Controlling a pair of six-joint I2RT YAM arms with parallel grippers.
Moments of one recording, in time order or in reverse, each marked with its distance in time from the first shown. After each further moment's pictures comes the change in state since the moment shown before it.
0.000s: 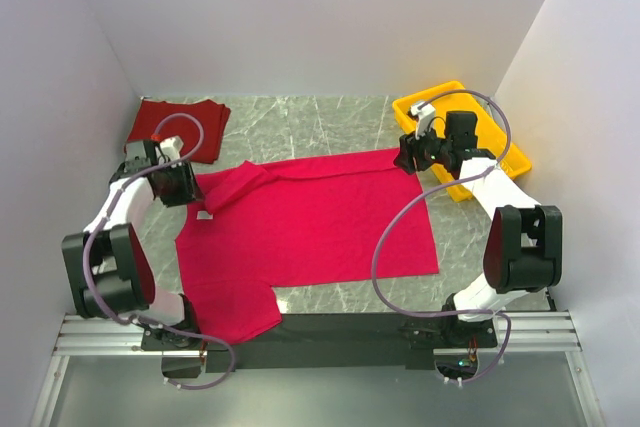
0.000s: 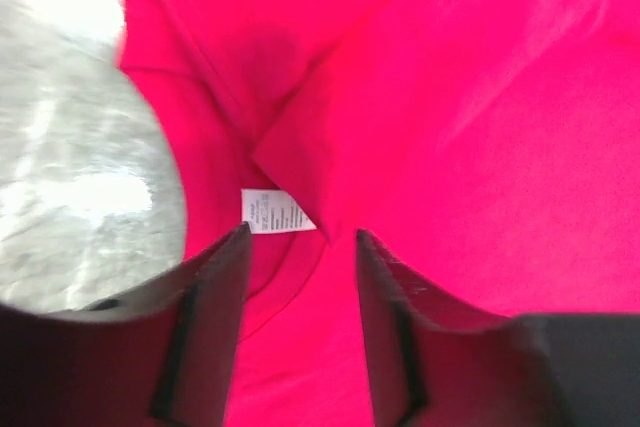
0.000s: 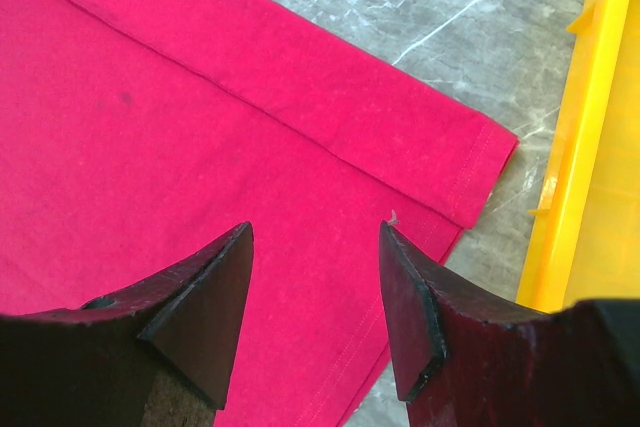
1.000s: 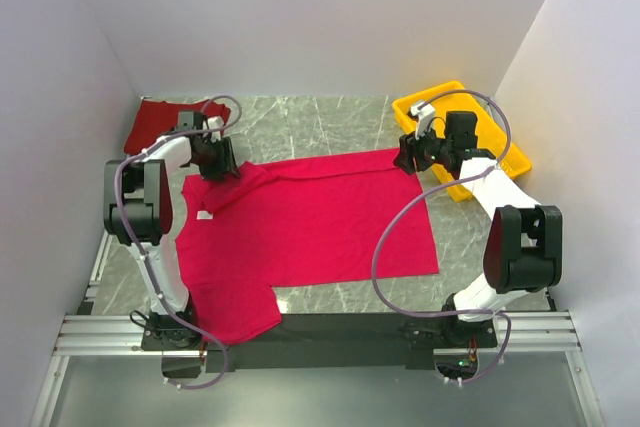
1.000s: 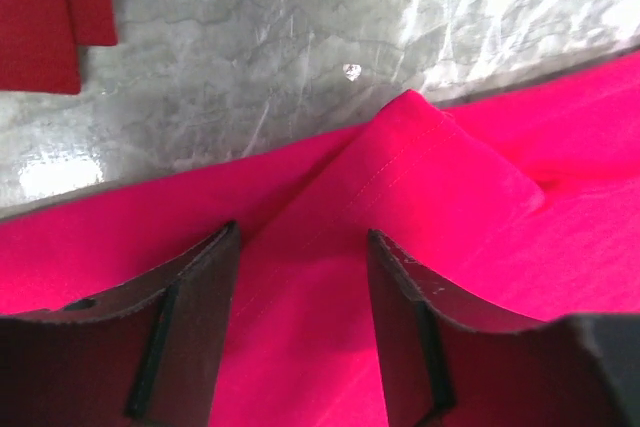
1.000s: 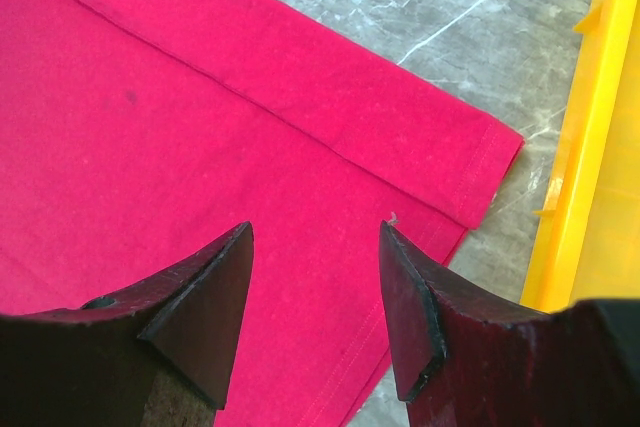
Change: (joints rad) left arm -0.214 0.491 0.391 0.045 -0.032 -0.146; right arm 0.000 0.000 0.000 -0.003 -0.008 0.000
